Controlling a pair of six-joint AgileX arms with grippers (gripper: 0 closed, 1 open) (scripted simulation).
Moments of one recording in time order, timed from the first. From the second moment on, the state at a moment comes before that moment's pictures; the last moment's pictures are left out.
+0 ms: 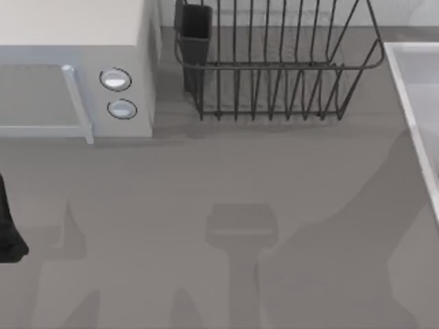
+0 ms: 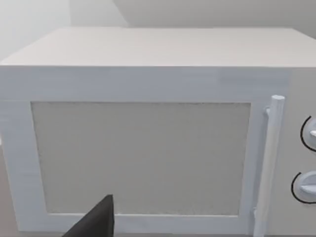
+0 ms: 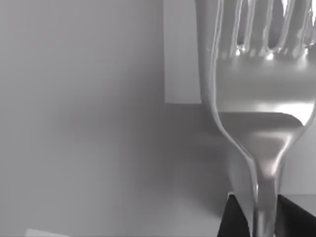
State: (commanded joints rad) left arm 0.00 0.00 0.00 0.00 0.00 0.00; right arm -0.27 2.56 1.86 -0.83 0.00 -0.24
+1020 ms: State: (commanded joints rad) left arm 0.00 0.00 0.00 0.00 0.00 0.00; right arm -0.27 2.40 2.17 -1.30 -0.01 -0.25
